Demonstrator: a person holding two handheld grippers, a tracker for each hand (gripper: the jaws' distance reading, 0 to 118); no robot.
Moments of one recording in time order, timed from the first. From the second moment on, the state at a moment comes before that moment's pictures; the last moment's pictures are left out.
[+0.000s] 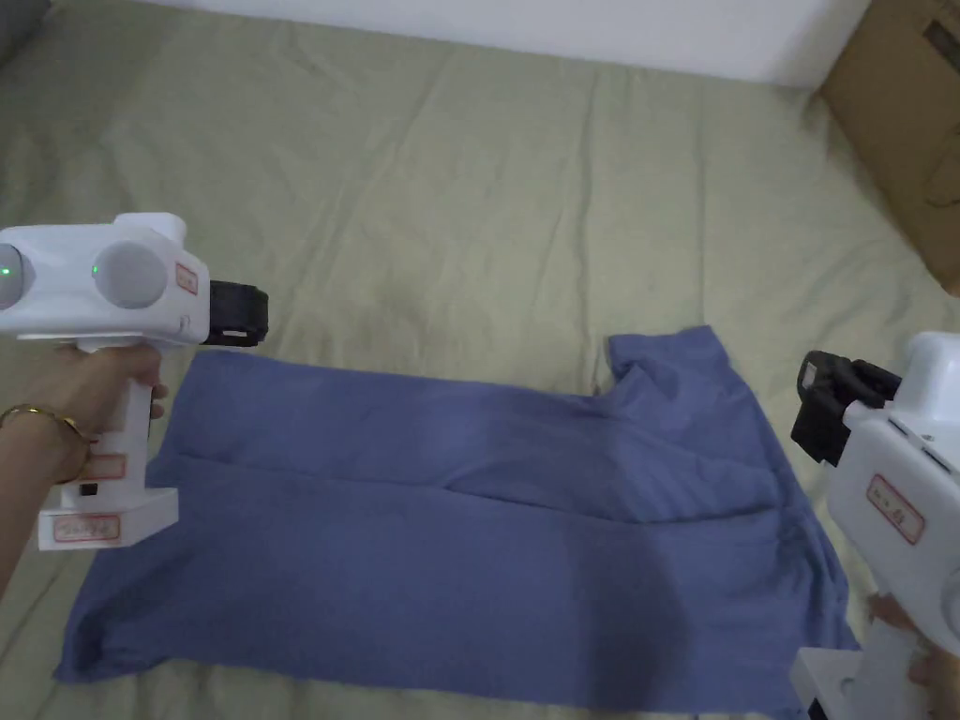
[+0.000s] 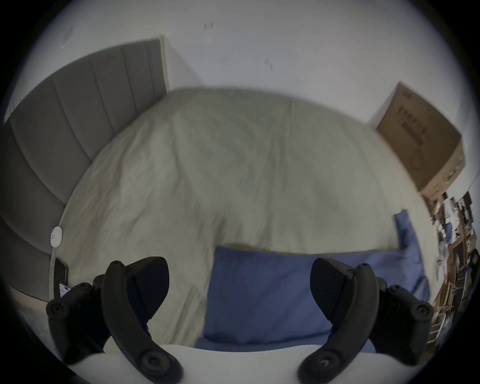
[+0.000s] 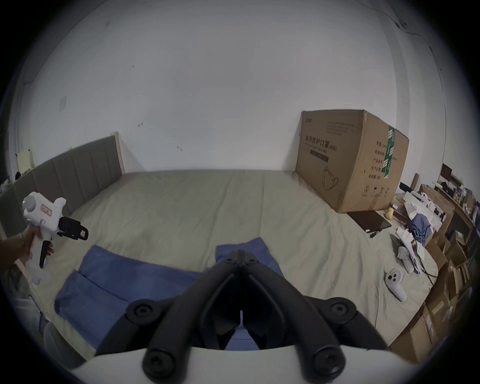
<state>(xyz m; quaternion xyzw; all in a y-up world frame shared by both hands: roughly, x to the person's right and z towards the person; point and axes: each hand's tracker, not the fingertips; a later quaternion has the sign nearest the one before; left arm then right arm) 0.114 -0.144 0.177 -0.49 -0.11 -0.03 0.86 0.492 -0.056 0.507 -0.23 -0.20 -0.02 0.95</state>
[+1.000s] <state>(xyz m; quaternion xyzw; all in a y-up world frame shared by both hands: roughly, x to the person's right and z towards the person) 0.099 -0.129 0.205 -0.42 -0.16 0.00 0.89 0.643 -0.164 0.359 -0.52 -0.26 -0.10 0.81</state>
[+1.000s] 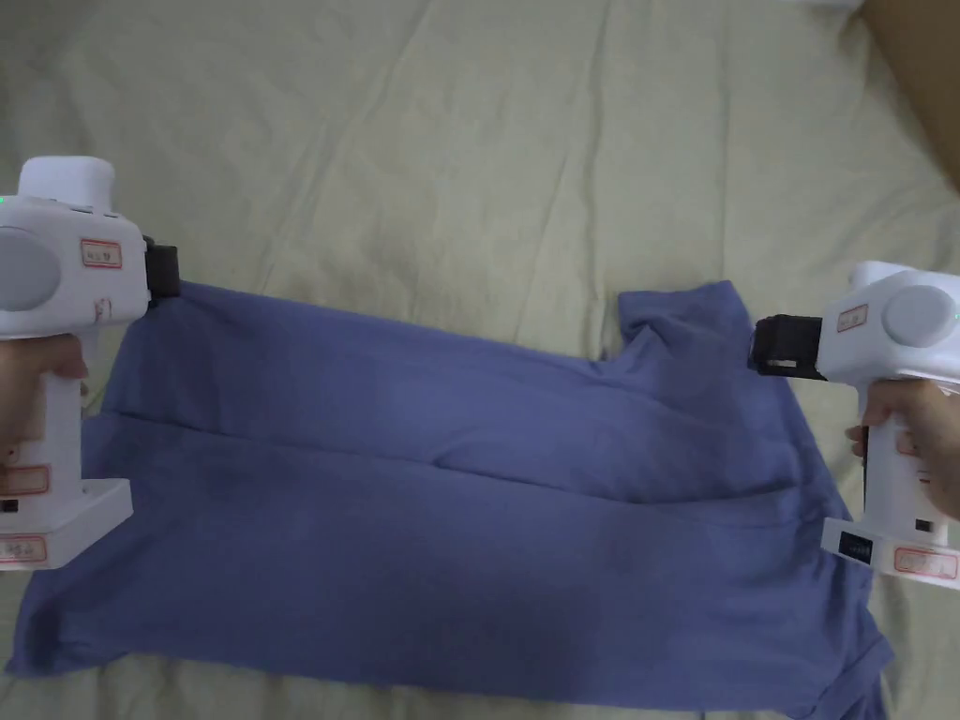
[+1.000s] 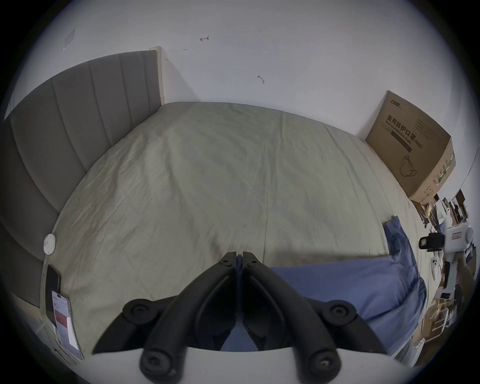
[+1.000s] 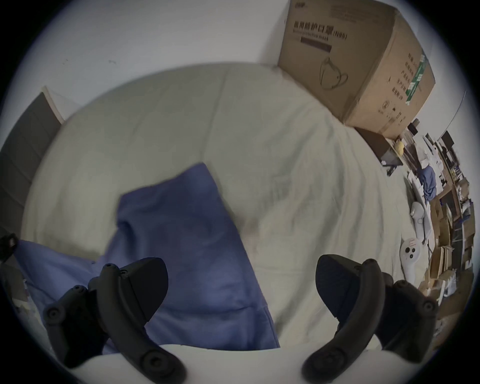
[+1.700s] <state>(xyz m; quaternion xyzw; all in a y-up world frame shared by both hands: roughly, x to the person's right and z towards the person) 0.073 -0.104 0.230 -0.42 -0.15 0.05 0.89 0.645 -0.083 0.426 -0.41 -0.20 -0.19 0.87</state>
